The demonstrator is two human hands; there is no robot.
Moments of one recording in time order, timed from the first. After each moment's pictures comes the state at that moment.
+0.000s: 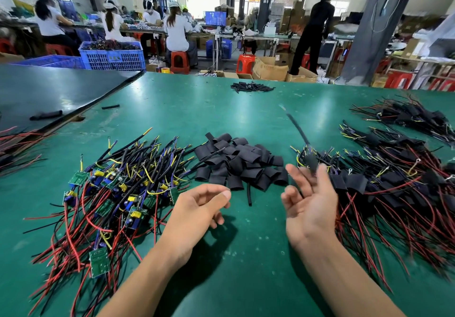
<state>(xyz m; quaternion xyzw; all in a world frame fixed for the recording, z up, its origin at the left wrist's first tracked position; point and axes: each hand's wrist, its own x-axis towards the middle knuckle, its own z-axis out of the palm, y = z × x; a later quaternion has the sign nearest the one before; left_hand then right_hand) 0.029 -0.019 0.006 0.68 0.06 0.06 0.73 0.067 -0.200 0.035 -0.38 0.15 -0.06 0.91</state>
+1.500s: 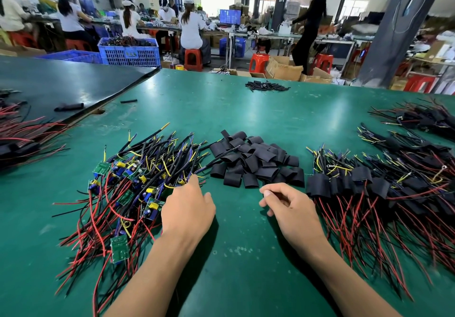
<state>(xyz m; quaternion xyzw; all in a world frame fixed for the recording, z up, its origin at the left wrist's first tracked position) 0.032 0.009 0.009 0.94 0.21 0.11 0.24 0.065 -0.181 -0.006 -0.79 -0.05 -0.02 0.61</state>
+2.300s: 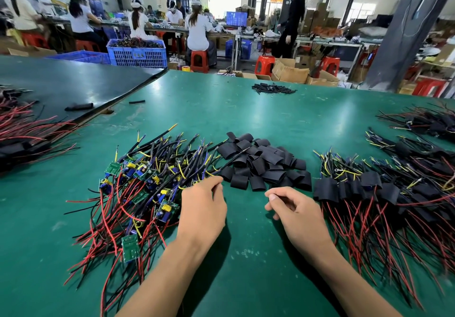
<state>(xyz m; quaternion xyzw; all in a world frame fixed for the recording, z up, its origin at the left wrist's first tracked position) 0.031 0.000 0.004 0.86 0.13 0.23 0.43 0.064 -0.181 -0.007 -0.80 -0.07 -0.03 0.60</state>
